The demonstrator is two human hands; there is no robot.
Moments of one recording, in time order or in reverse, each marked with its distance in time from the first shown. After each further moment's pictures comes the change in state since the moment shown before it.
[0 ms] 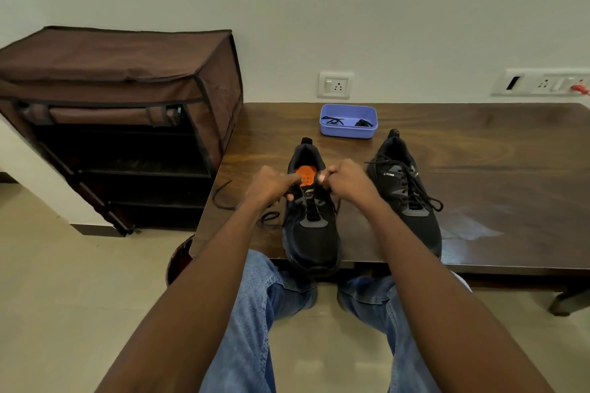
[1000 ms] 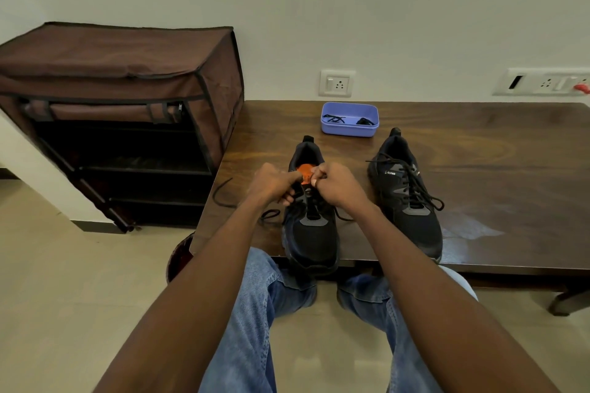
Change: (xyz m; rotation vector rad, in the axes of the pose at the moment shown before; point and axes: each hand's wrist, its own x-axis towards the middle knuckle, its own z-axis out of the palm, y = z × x) left_hand -0.003 0.004 0.003 -0.102 -0.019 -0.013; right_hand 0.006 0.002 0.027 -0.101 0.071 -0.133
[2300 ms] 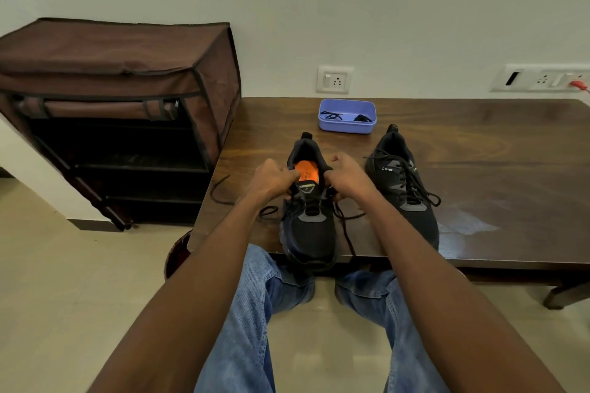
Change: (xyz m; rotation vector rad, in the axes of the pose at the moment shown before) left_hand 0.000 0.000 0.004 0.119 0.023 0.101; right_hand -0.006 0.003 -0.023 0.242 -0.028 0.265
